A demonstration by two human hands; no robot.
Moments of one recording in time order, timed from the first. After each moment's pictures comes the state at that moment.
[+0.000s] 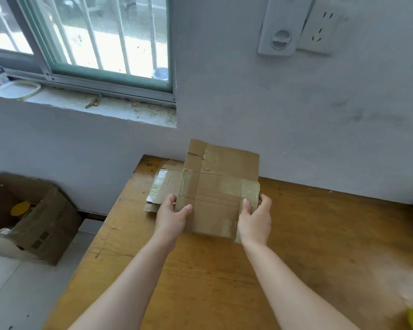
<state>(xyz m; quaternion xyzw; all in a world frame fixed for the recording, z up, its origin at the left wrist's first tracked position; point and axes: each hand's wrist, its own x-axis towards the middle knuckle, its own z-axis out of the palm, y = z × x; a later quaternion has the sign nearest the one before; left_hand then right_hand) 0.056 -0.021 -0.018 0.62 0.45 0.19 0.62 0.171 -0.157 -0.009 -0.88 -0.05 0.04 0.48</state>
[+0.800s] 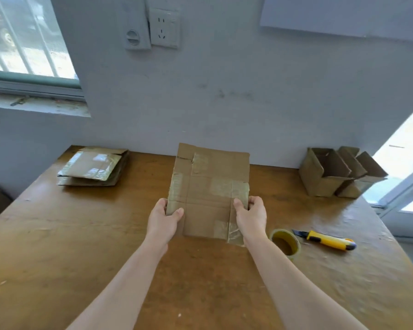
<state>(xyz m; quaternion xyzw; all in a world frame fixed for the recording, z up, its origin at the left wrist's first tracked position) 0.122 -0.353 0.008 0.63 0.42 0.17 0.63 0.254 -0.505 0.012 -0.82 0.00 0.12 0.56</state>
